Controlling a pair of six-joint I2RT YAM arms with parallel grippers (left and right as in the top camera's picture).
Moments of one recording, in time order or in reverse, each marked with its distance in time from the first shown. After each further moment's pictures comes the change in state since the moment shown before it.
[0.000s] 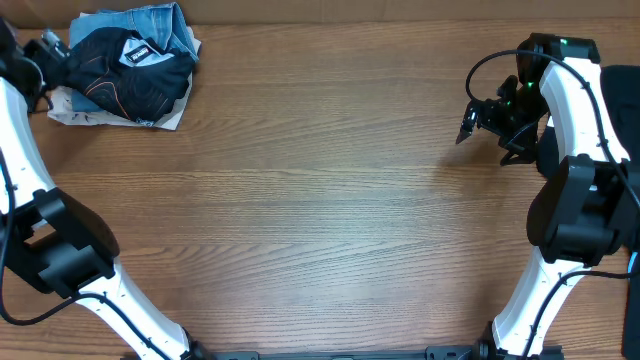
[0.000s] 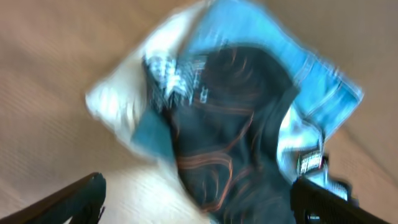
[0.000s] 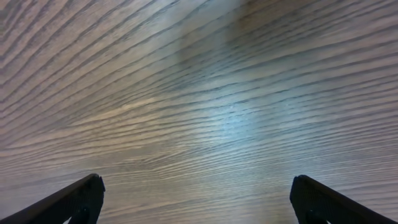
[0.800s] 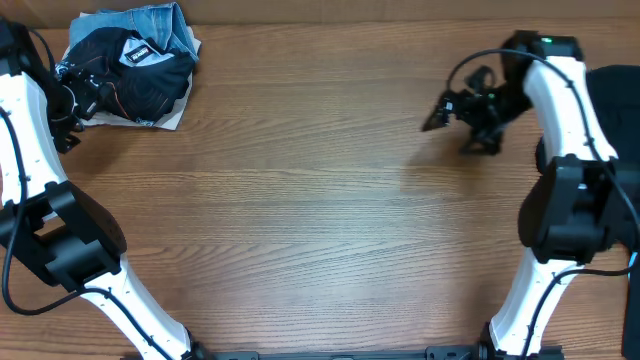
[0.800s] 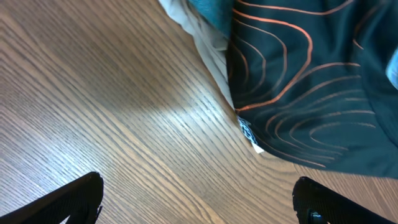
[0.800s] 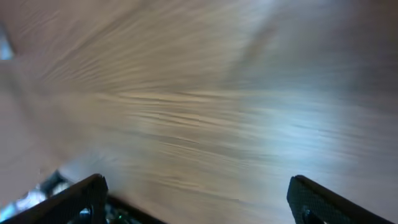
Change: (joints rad) left arm -0.053 0.016 -0.024 -0.298 -0.096 -0.164; right arm 0.098 0.000 0.000 0.067 -0.375 -0.133
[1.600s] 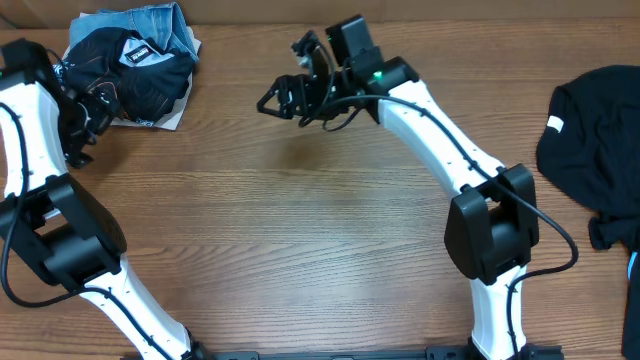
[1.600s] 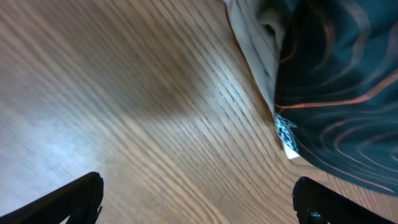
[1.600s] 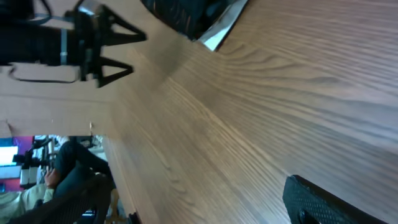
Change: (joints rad) left arm -0.005 0.000 -0.166 0.085 -0.010 -0.043; right arm 0.531 0.000 0.001 0.792 -0.180 0.306
